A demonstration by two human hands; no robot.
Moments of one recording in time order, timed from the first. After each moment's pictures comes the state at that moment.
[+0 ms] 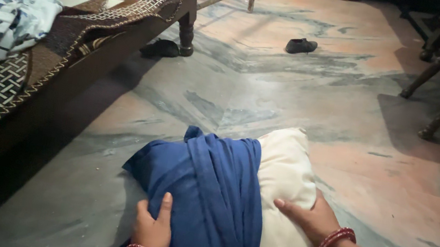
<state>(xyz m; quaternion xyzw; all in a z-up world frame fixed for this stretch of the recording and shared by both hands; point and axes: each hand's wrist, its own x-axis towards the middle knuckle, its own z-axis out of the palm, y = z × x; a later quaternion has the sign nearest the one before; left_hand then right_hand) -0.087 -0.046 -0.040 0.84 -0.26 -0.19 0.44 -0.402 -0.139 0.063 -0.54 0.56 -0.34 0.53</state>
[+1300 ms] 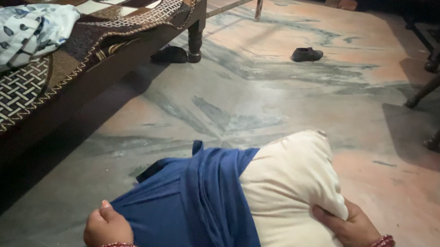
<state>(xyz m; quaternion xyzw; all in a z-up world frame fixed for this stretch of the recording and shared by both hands) -0.012 -0.017 -0.036 0.88 -0.12 0.03 0.46 -0.481 -0.173 0.024 -0.60 0.56 -0.28 0.50</state>
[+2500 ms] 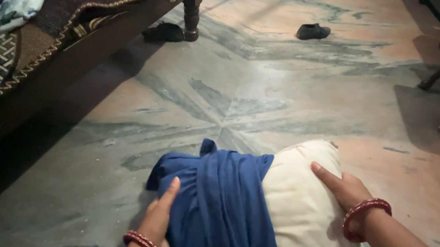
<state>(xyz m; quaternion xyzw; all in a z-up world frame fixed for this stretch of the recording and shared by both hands) -0.081 -0.070 -0.009 0.65 -0.04 -0.53 0.54 -0.422 -0.214 0.070 -0.47 0.71 -0.22 0.48</state>
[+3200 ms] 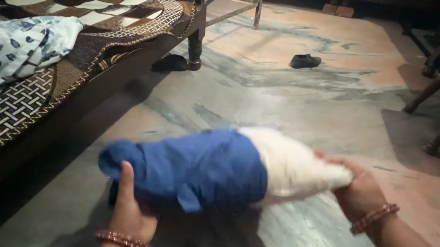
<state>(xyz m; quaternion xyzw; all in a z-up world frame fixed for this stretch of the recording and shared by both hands) -0.055 -0.038 0.097 0.34 -0.13 -0.55 0.75 -0.442 -0.207 0.115 -0.44 0.32 -0.50 0.67</state>
